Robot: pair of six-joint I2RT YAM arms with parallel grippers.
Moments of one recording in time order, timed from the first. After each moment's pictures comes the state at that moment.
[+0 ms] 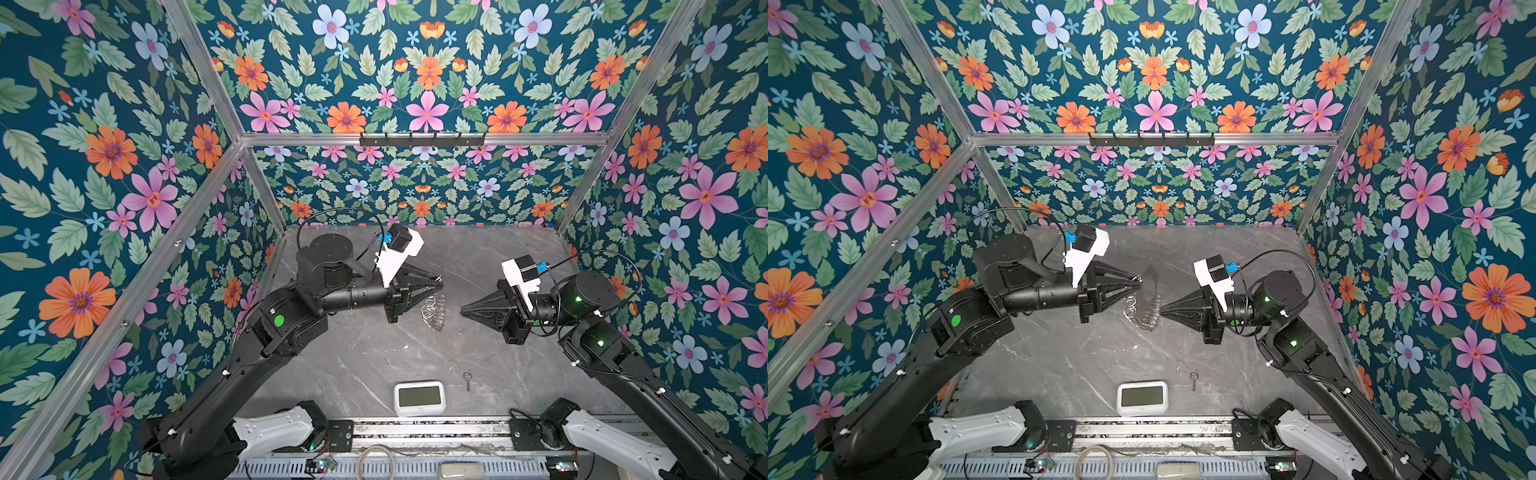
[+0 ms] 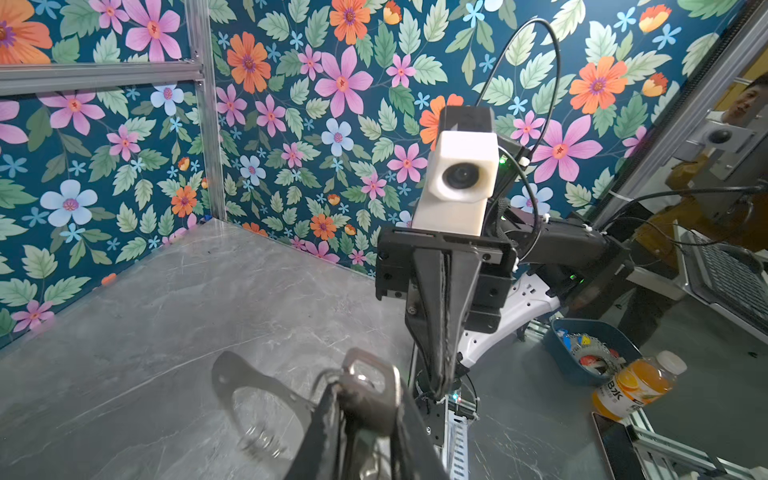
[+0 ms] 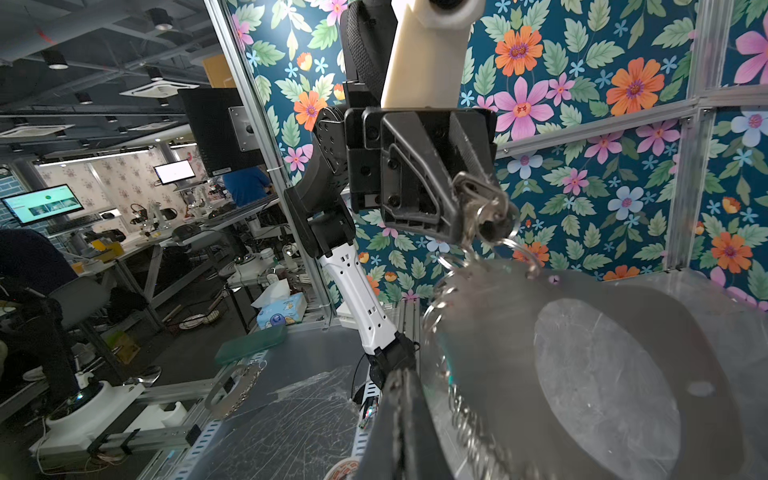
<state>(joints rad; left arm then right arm) -0.88 1.12 1.56 -0.59 0.53 -0.13 0.59 0.87 1.00 0.06 -1.02 0.35</state>
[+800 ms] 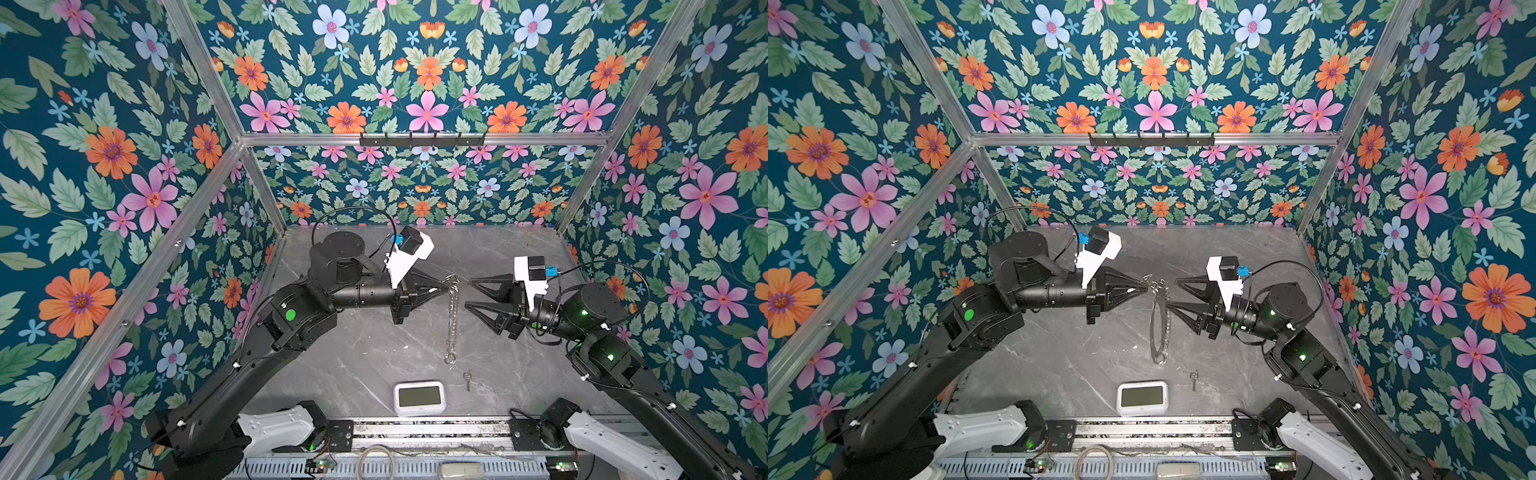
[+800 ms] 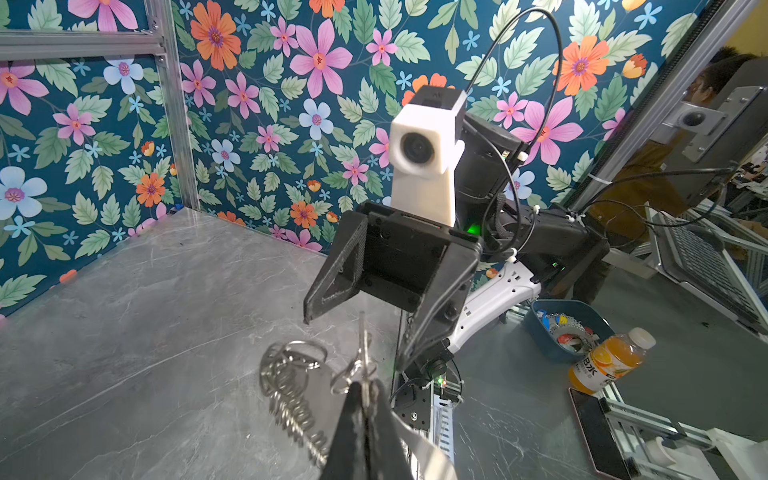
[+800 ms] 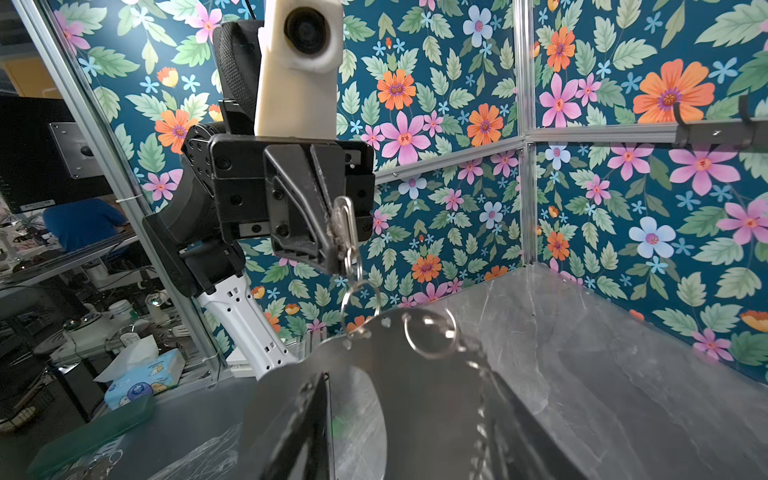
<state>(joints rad) -0.89 1.15 1.56 -0.60 0.59 -0.12 0.61 0.78 0.94 0.00 -0.64 0.26</state>
